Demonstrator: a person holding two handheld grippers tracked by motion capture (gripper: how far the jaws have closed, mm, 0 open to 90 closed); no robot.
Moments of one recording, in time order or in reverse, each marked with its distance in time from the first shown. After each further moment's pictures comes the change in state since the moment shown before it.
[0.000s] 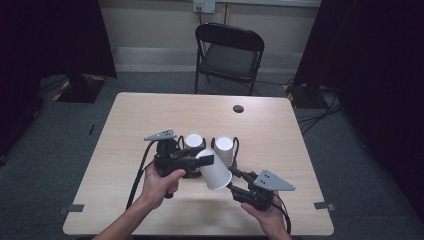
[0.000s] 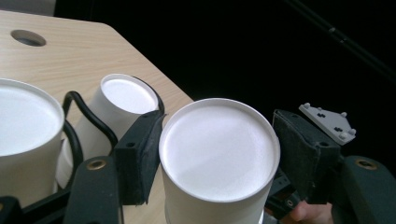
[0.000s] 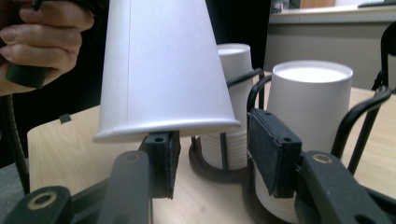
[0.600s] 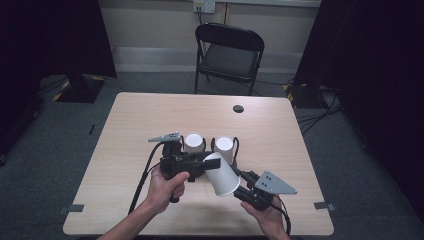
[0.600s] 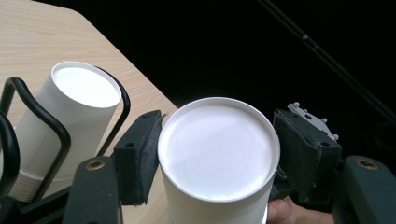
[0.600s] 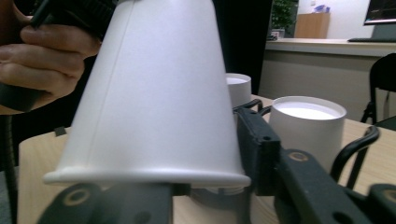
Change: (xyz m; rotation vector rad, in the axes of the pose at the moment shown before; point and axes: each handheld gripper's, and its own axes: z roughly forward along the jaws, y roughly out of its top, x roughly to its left) left arm -0.007 -0.006 0.010 0.004 -0.089 -0.070; right arm 0.005 0.007 -0.002 -0.086 -0.013 -0.068
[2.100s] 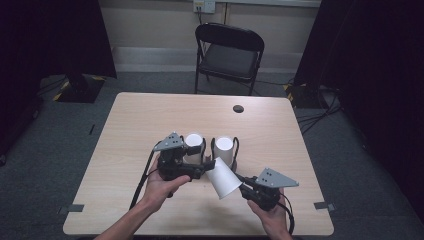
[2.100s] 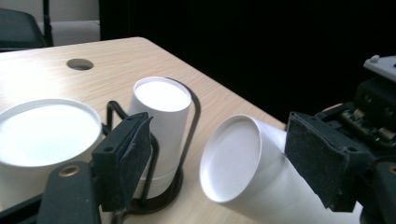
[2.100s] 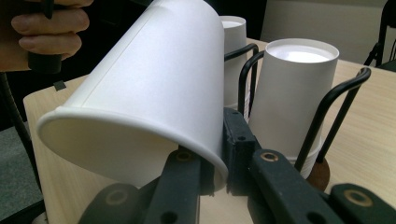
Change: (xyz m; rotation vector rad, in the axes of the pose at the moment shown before) left arm 0.000 -0.005 -0.003 0.023 0.270 0.304; right arm -0.007 0.011 -0.011 0.253 0.000 0.038
